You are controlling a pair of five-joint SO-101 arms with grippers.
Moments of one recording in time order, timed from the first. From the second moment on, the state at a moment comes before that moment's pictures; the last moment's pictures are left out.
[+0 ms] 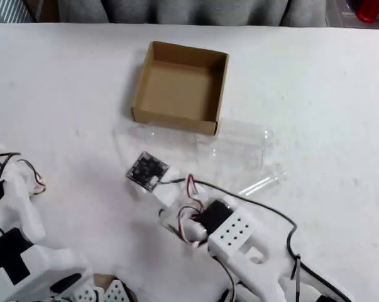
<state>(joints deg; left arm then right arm) -43.6 -2.4 45.1 42.1 13.1 -49.5 -39.7 61.4 45.4 14.2</state>
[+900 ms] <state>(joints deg) -43.6 -2.2 45.1 42.1 13.1 -65.8 -47.3 61.3 57.4 13.4</state>
